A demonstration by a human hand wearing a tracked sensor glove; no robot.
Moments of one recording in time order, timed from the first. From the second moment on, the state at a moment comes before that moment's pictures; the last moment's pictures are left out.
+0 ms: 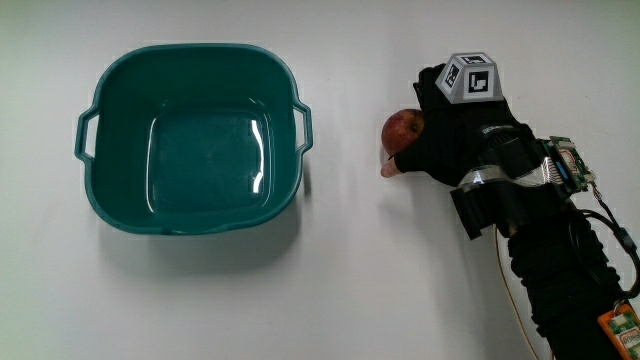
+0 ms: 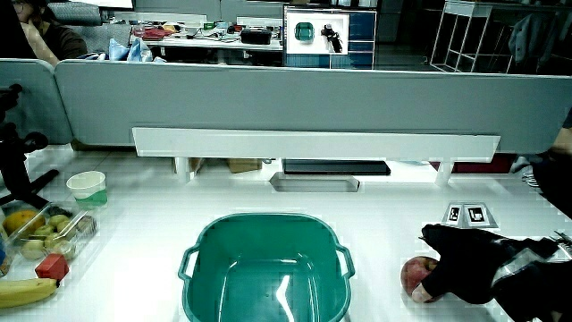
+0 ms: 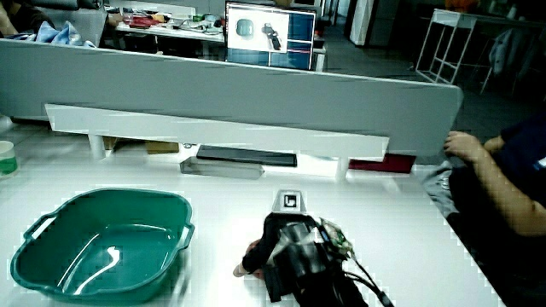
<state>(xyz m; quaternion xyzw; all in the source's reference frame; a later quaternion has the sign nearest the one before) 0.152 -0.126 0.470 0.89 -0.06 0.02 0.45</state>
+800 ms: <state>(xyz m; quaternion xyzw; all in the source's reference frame) 0.158 -0.126 0.479 0.90 -0.07 0.05 0.43</state>
